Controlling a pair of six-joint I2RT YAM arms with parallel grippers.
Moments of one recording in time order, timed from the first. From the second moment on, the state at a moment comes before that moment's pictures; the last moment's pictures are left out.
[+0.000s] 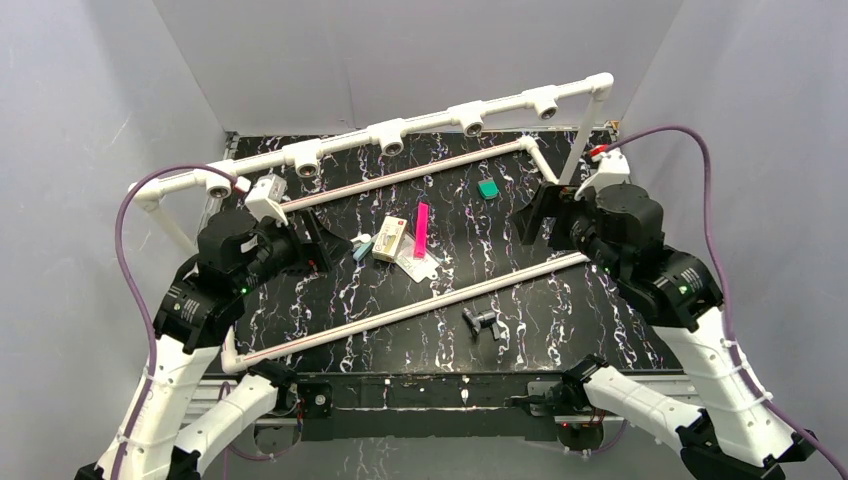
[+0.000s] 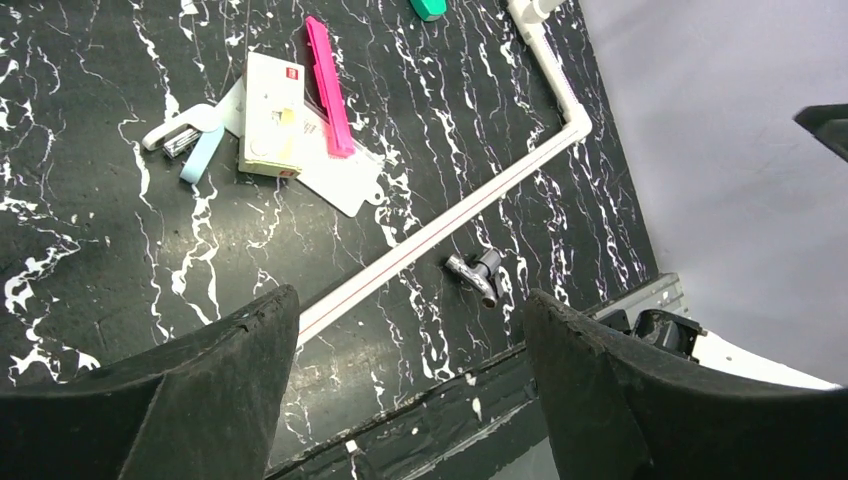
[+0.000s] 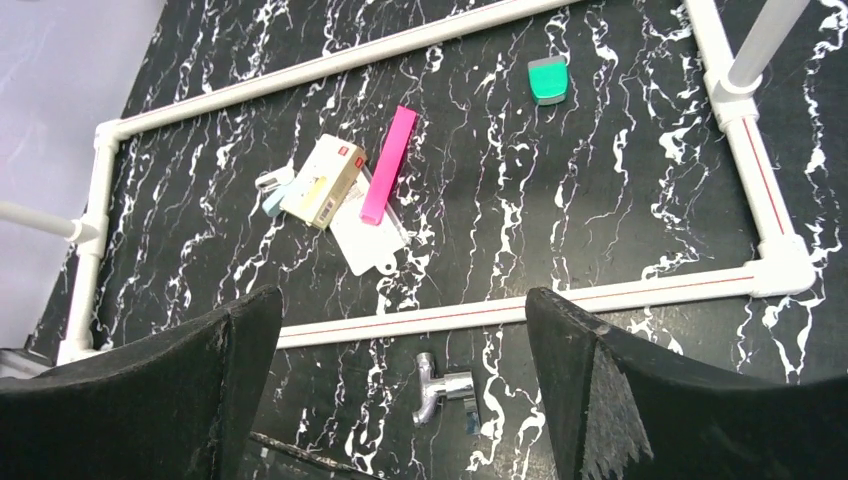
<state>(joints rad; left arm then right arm) -0.42 0.75 1.16 -0.84 0.17 -0.54 0.62 0.87 1.33 -0.87 0.19 0.43</state>
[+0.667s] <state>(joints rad) -0.42 0.81 1.19 -0.82 0.16 -0.45 0.62 0.85 1.20 -1.01 0.13 0.42</state>
